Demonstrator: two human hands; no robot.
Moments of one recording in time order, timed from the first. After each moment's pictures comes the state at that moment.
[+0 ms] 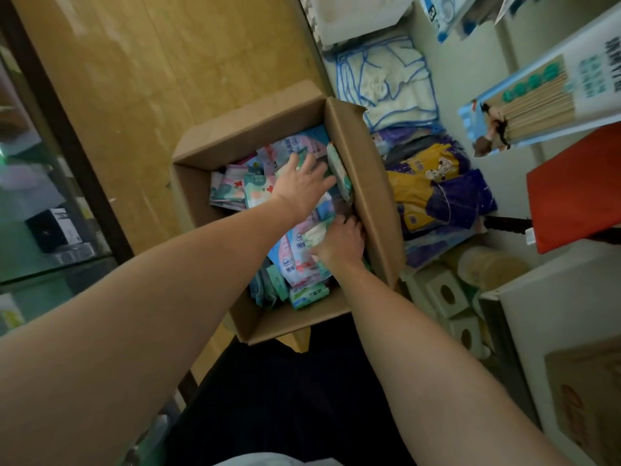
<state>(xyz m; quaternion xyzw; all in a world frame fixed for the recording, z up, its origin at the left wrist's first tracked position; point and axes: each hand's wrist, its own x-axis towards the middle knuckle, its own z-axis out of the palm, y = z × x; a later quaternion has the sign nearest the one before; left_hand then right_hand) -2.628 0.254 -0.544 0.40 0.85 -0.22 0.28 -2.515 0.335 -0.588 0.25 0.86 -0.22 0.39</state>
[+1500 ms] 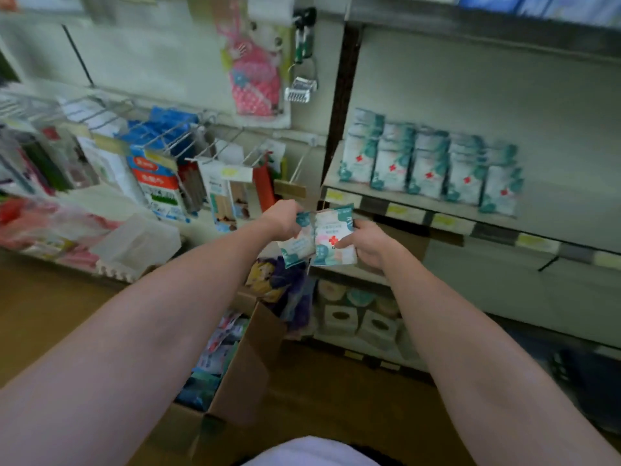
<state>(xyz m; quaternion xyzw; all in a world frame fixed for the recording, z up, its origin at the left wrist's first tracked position) -2.359 0.373 -0.206 0.58 0.78 0.11 0.20 -2.175 0.441 -0.233 0.49 0.56 -0.65 -0.16</state>
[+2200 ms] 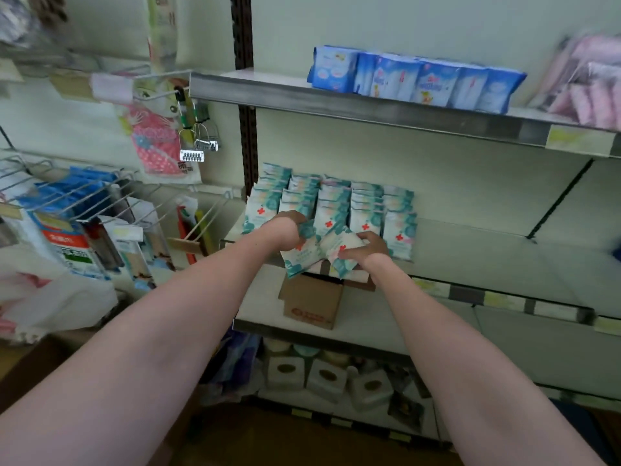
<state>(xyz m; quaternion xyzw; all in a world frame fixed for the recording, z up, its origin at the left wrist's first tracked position) -2.173 0.542 -0.133 0.62 0.76 0.09 0.15 -1.979 0.596 -0.171 0.58 0.62 -0.47 -0.25</state>
